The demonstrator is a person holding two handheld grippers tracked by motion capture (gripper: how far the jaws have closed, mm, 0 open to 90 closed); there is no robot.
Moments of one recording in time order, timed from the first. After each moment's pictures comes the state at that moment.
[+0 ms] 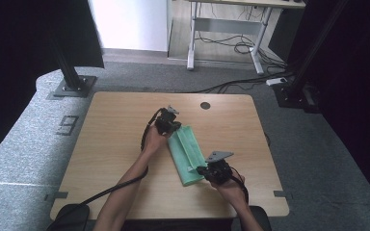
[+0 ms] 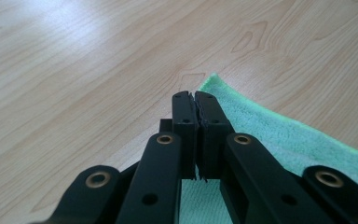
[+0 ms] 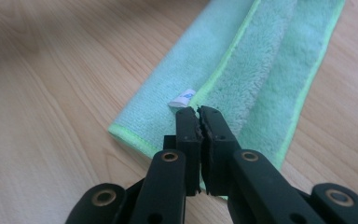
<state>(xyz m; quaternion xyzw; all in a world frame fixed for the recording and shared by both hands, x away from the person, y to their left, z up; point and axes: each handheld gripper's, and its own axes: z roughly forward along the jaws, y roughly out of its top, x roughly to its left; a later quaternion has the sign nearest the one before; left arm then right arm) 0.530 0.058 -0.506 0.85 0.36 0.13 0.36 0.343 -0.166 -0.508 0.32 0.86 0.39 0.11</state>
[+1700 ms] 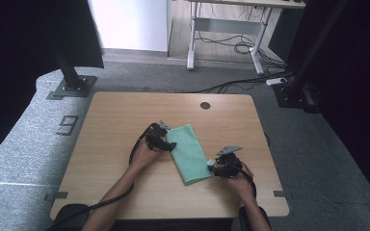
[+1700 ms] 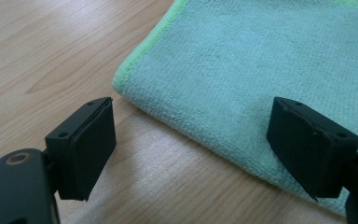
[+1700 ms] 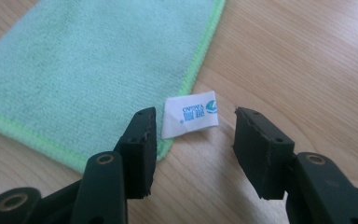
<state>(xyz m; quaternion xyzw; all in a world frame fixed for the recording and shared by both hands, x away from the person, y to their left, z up) 0.486 0.091 -0.539 0.86 0.37 0.14 0.31 0.380 -0.210 -0.537 0.38 0.85 0.33 0.14</state>
